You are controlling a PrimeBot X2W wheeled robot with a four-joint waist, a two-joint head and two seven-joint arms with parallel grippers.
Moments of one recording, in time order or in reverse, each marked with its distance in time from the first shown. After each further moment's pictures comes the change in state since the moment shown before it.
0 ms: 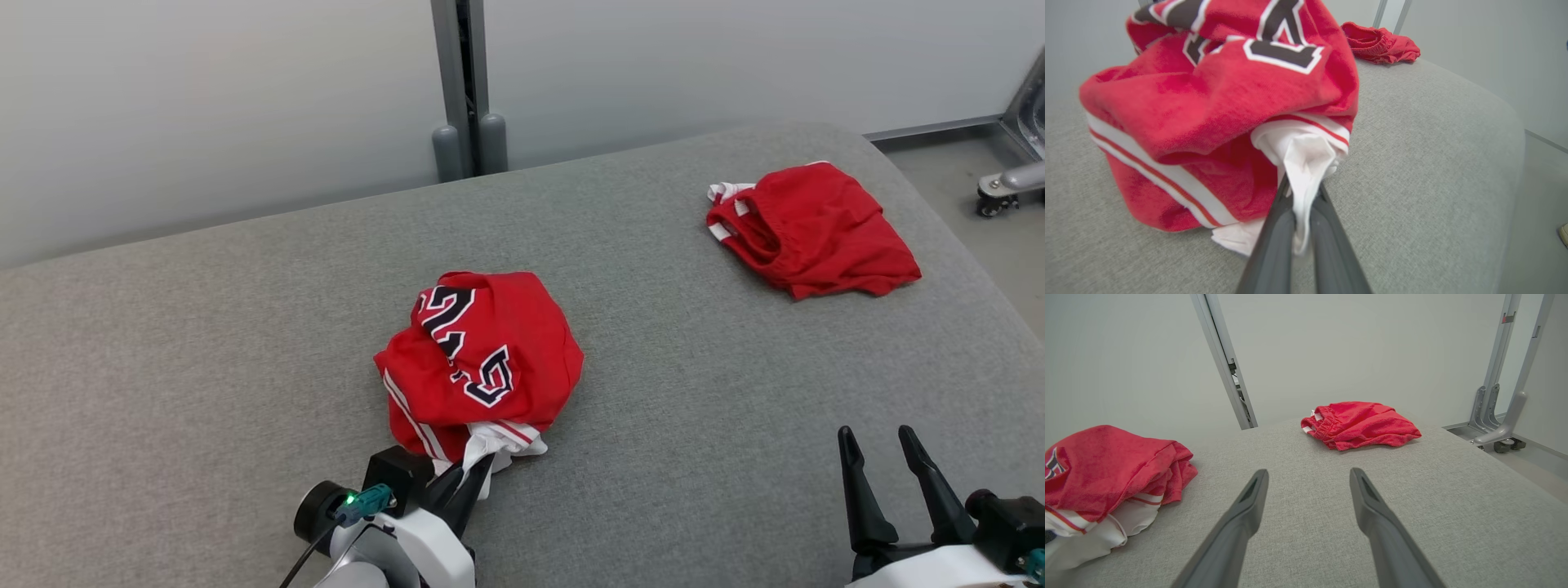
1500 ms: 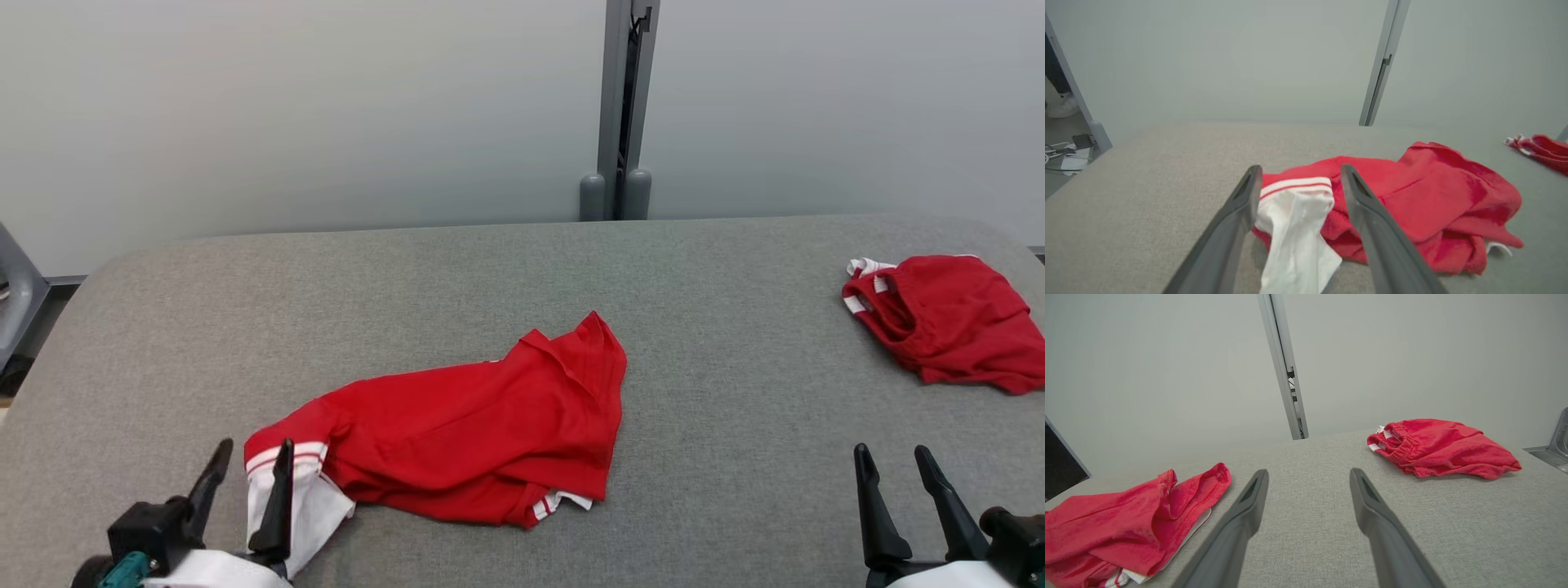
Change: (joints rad) left arm 0.319 0.209 0.356 -0.394 -0.083 0.159 -0.009; right arm 0.030 0.012 -0.039 0.017 -0.003 0.000 0.000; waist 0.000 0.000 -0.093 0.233
